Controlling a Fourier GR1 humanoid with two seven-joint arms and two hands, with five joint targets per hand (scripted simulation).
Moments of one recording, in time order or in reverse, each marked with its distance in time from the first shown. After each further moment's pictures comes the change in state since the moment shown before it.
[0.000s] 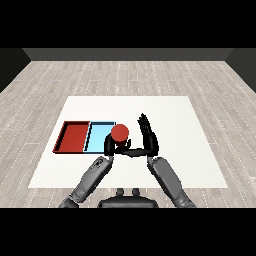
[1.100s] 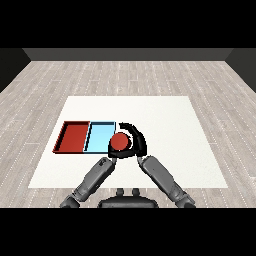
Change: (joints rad) left arm -0.024 -0.013 -0.062 0.072 0.099 -0.044 -0.060; right arm -0.112 0.019 0.131 0.127 0.001 -0.125 -0.056
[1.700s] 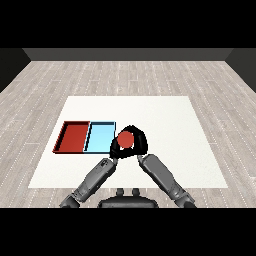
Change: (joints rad) left arm -0.003 0.002 -0.040 0.002 -0.009 0.016 0.117; right arm -0.023 0.000 -0.020 0.017 -0.064 0.021 -0.106
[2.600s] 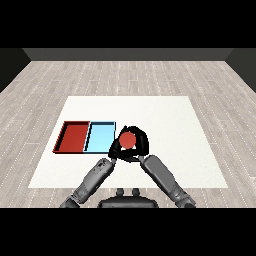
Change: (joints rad) left arm 0.029 -0.001 0.045 -0.043 -0.092 -0.284 0.030; right arm 0.028 -0.002 -0.011 -0.017 0.010 -0.003 -0.005
